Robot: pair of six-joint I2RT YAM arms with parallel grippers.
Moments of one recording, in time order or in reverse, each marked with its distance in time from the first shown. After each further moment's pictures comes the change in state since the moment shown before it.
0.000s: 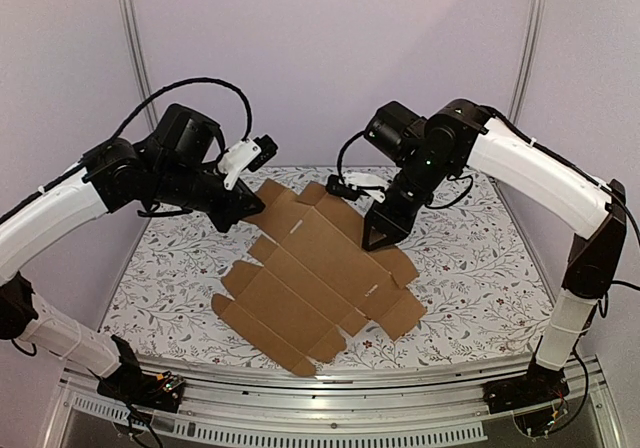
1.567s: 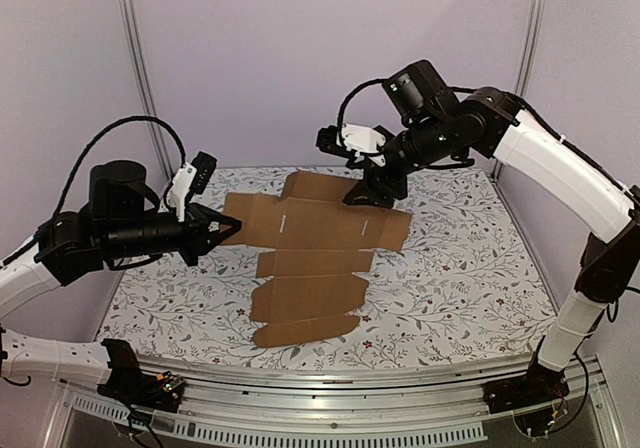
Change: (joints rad) left arm -0.039 -0.457 -0.484 0.375 0.051 -0.292; right arm -0.019 -0.085 0.011 0.350 0.100 -0.444
